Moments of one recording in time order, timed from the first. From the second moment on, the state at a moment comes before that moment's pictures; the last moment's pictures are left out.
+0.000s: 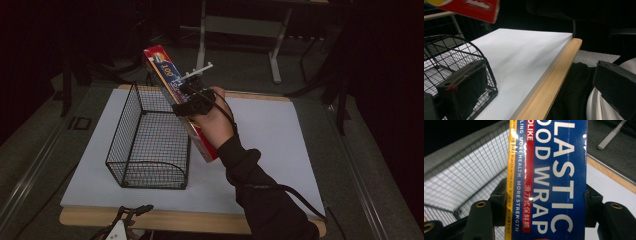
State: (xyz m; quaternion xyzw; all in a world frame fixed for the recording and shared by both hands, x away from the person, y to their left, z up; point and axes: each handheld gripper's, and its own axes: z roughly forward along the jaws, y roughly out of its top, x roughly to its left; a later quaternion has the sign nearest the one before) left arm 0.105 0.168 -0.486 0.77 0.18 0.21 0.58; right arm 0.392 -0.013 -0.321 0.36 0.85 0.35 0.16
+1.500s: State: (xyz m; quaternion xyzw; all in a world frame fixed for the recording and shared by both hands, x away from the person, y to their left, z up) left arm 0.104 0.170 -0.487 0.78 0.17 0.21 0.57; right arm 0.413 0.092 -0.420 0.41 0.83 0.34 0.15
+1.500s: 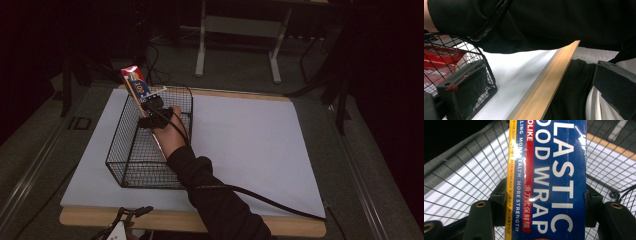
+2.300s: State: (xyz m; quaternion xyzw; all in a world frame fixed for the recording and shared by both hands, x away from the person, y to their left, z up) left arm 0.103 0.168 -0.487 0.78 0.17 0.21 0.57; right arm 0.426 0.085 -0.440 0.42 0.84 0.31 0.13
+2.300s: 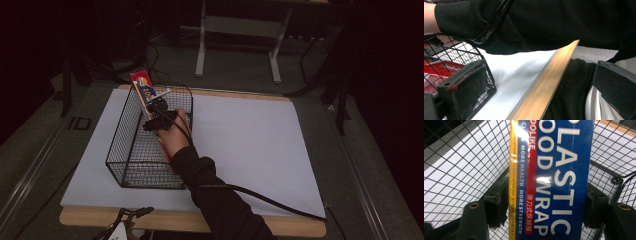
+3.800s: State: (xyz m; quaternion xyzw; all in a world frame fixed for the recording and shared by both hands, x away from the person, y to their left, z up) left arm 0.108 0.165 -0.490 0.78 0.18 0.20 0.56; right arm 0.372 -0.098 -0.378 0.35 0.84 0.40 0.13
